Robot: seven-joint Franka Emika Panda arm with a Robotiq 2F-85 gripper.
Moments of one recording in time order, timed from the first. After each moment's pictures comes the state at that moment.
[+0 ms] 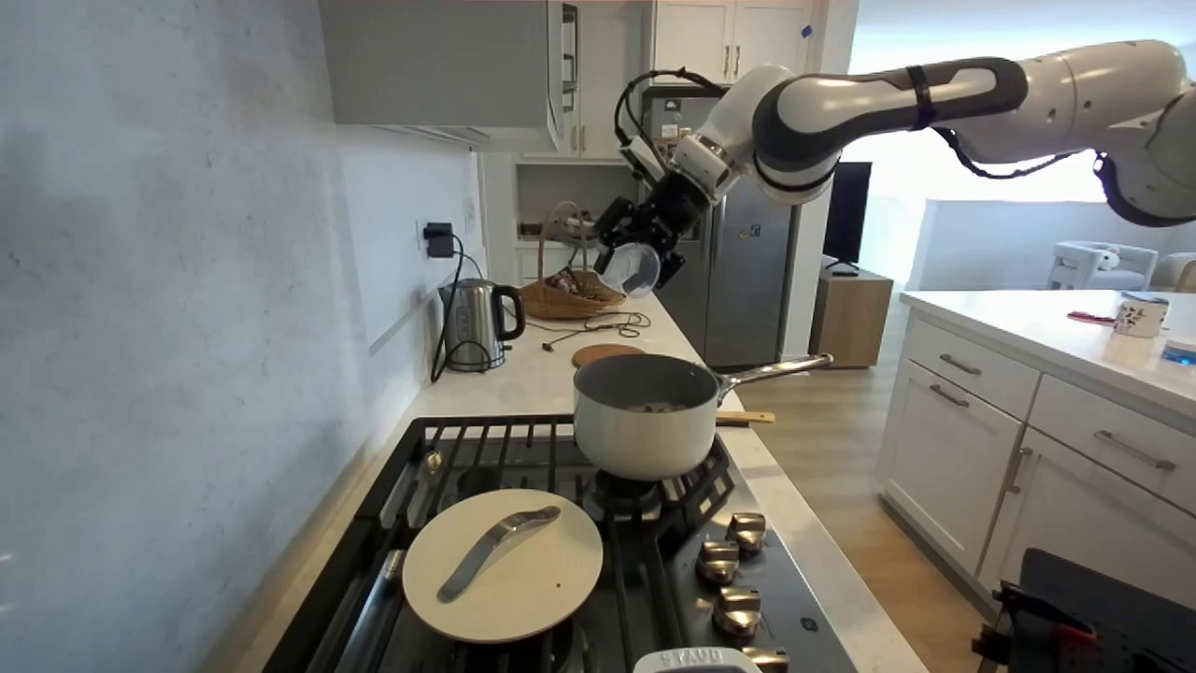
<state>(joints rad) -0.96 0.56 1.34 -1.70 -0.12 2.42 -2.59</state>
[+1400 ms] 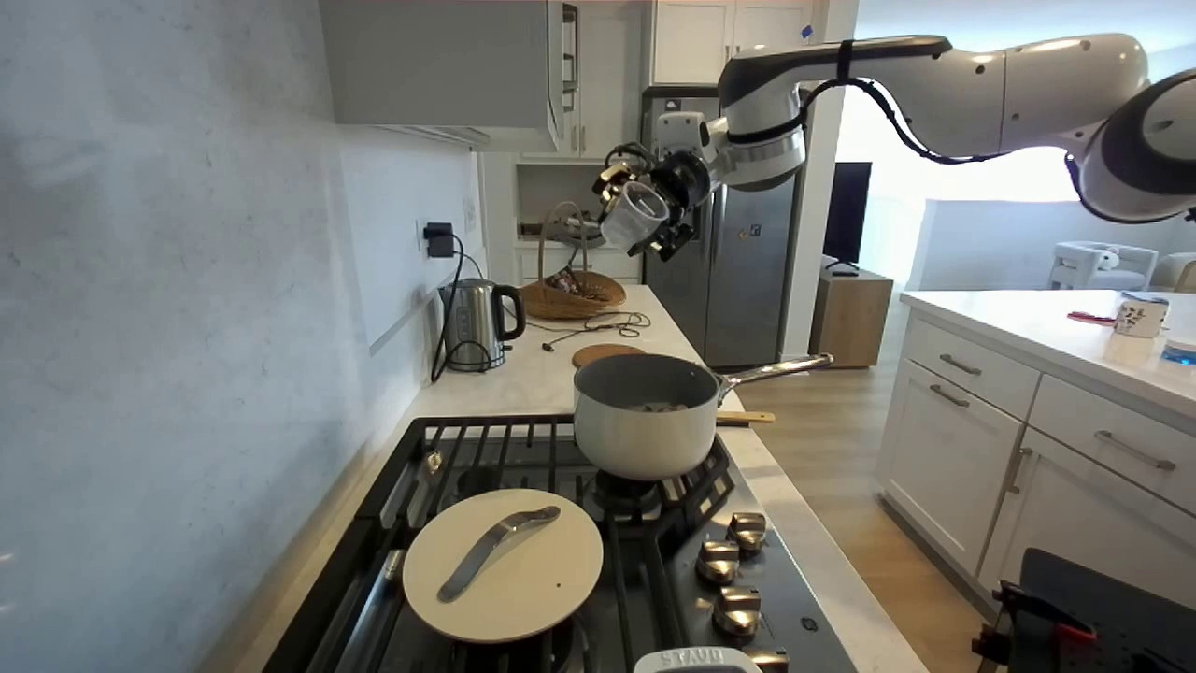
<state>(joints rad) -0.42 0.51 0.54 -1.30 0.94 1.68 -2.52</state>
